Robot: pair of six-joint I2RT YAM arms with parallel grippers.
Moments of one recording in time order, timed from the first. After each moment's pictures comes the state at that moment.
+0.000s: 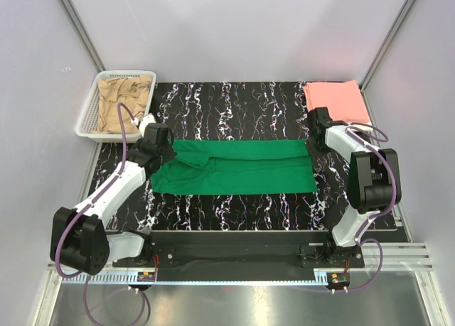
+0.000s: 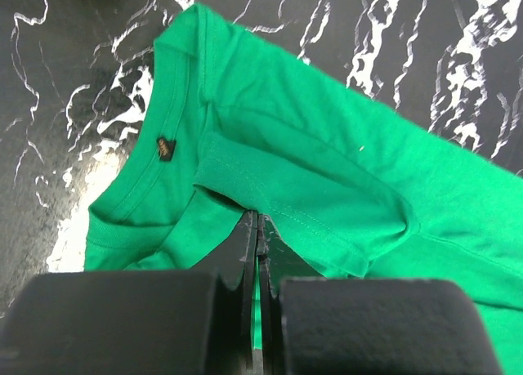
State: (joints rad) left arm -0.29 1.24 0.85 -0.39 -0.30 -0.66; right arm 0.10 1.75 1.16 -0.63 0.32 1.29
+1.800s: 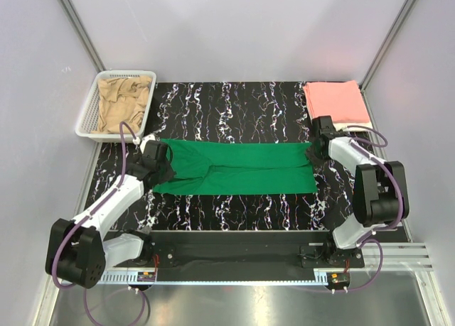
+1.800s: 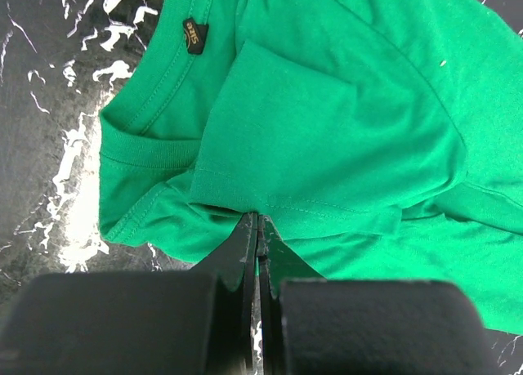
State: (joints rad) left arm -0.30 1.14 0.68 -0.47 -0.21 -0.69; right arm 0.10 1.63 0.99 -0.53 0.26 1.11
